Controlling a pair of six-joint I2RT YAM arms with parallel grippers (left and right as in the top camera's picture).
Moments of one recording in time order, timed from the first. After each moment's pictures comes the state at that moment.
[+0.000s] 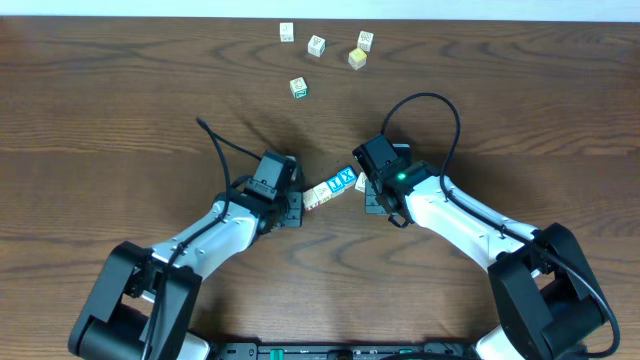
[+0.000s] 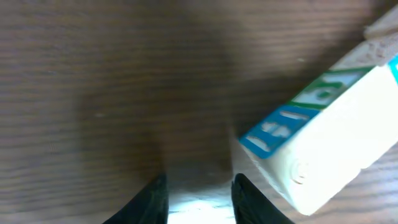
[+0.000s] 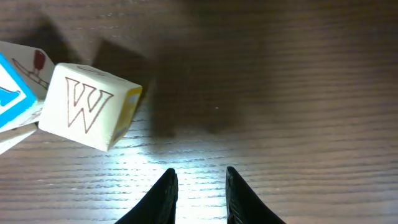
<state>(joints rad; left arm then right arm) -0.45 1.62 0.74 -0.27 0.05 -0.38 0.57 1.74 1.02 -0.62 0.22 0.59</state>
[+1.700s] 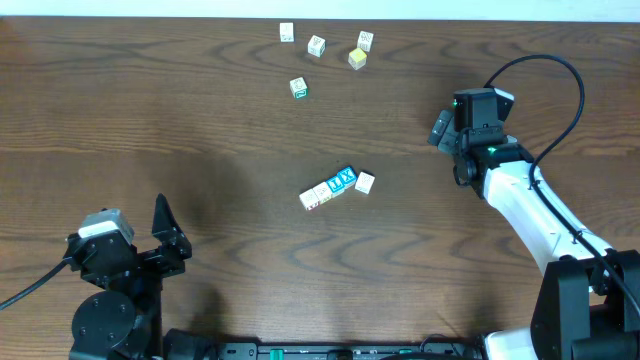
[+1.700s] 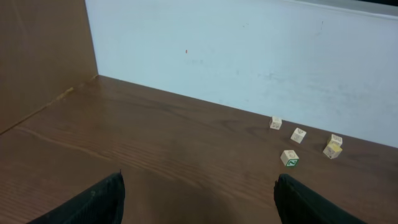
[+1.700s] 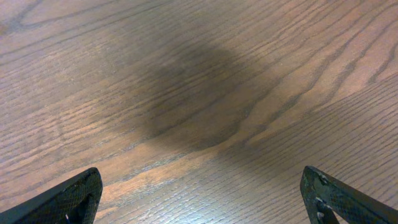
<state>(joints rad) -0.22 0.29 0.74 -0.64 -0.40 -0.22 0.16 1.62 1.02 -0.33 0.35 0.52</state>
